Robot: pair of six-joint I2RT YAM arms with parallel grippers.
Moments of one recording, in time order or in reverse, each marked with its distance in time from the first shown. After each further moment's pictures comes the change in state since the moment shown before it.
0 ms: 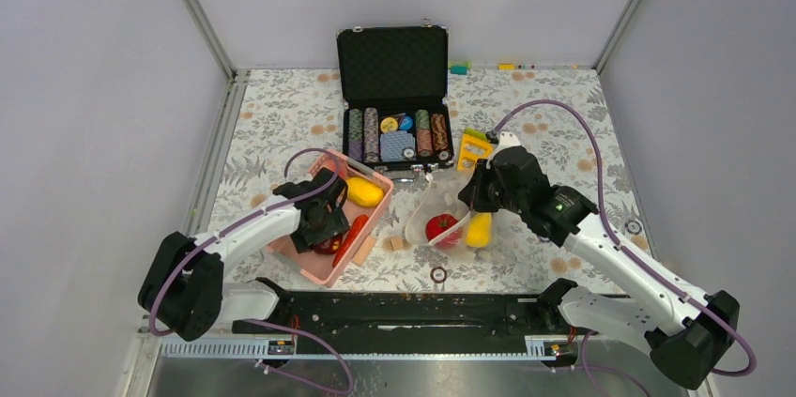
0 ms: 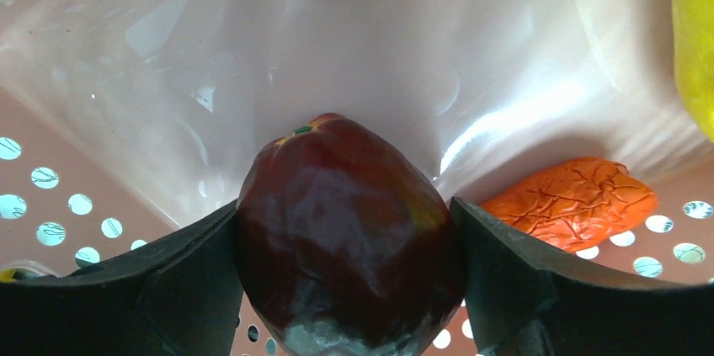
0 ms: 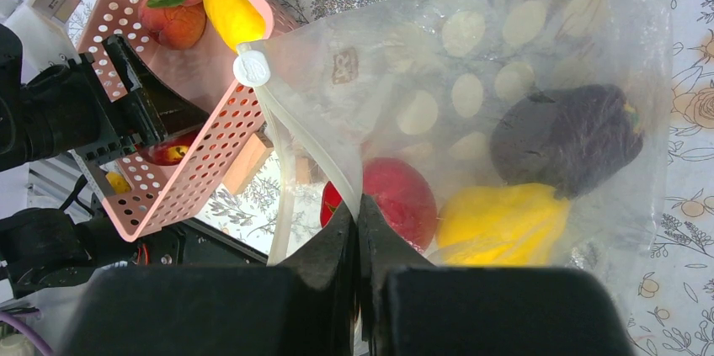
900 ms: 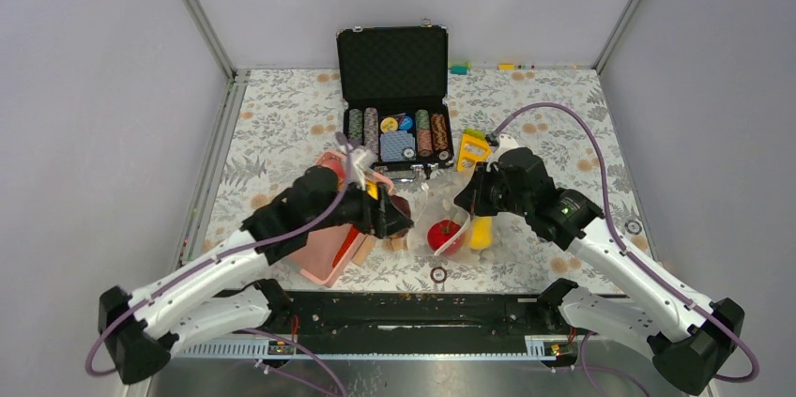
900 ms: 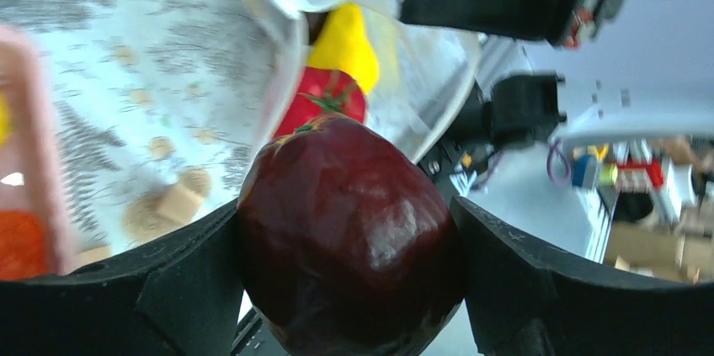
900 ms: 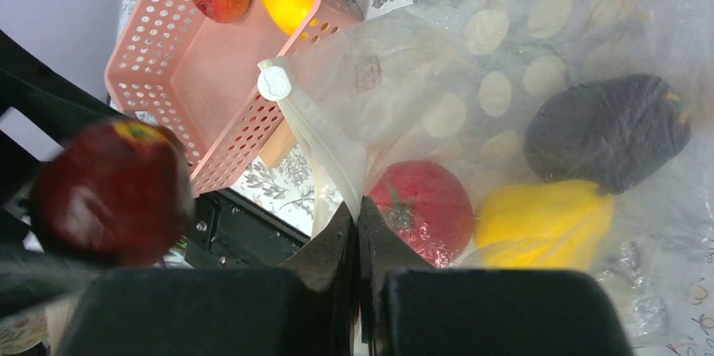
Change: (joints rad) left arm -0.257 -0.410 0.047 0.521 0.507 0.357; right arm -0.005 -0.036 -0.006 0.000 -0.107 0.010
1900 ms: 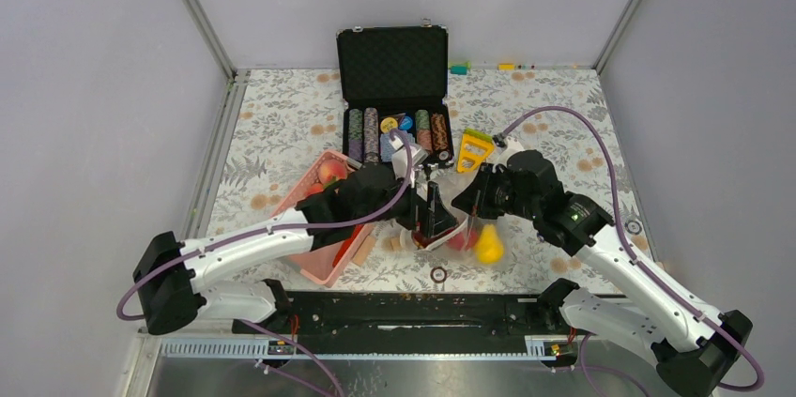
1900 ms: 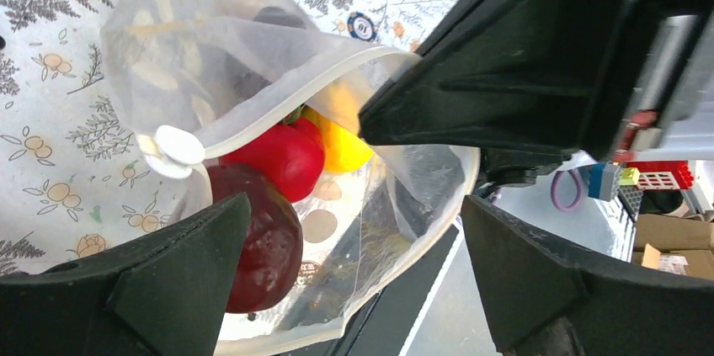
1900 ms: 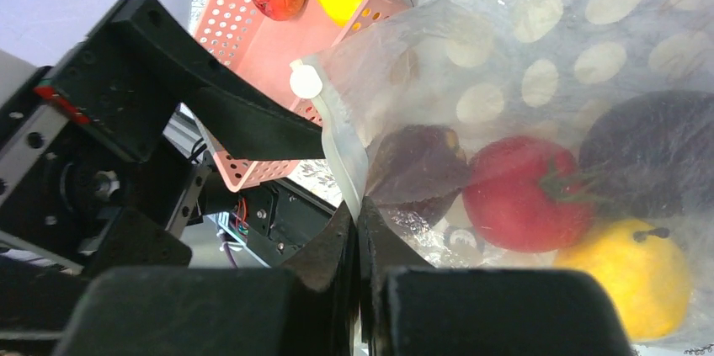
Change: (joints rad) left arm -0.219 0.383 0.148 0.232 -0.107 0.032; right arm -0.001 -0.057 0.000 -0.001 -0.075 0.122
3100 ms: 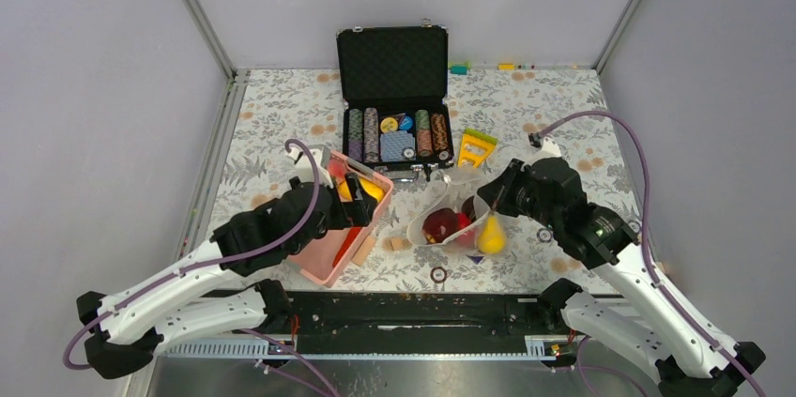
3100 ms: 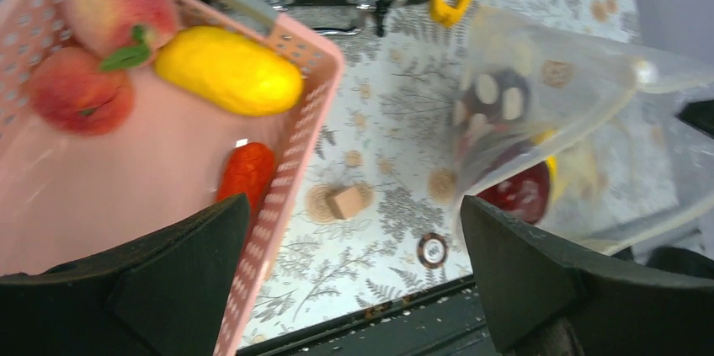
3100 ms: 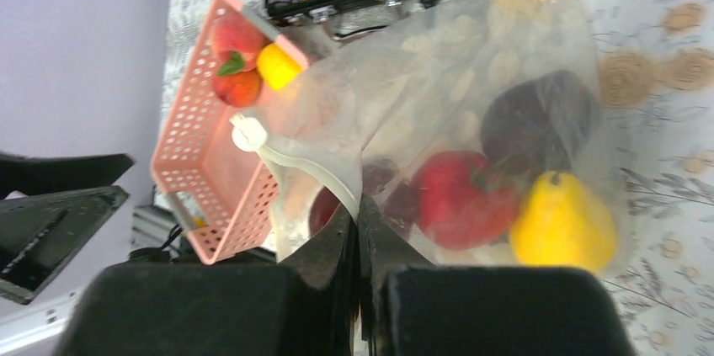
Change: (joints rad) left arm -0.001 -0.458 0.006 -0.616 -0.615 -0.159; right arm -0.041 -0.127 0.006 -0.071 0.211 0.033
